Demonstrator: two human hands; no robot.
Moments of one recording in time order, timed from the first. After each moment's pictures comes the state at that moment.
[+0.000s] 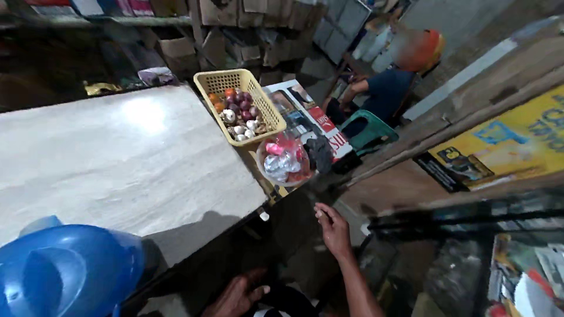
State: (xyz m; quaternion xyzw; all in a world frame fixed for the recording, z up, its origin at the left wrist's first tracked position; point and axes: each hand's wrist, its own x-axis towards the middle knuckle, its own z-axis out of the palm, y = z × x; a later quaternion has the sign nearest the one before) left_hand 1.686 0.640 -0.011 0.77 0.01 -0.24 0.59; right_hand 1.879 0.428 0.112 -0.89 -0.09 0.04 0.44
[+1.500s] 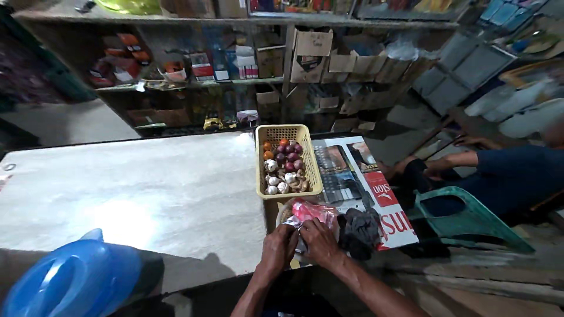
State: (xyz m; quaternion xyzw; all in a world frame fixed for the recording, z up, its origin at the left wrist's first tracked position) left_hand 1.977 0.617 0.069 0.85 0.26 0.20 0.41; right_hand 2.111 0.512 0.087 -0.78 -0.61 0.09 0.09
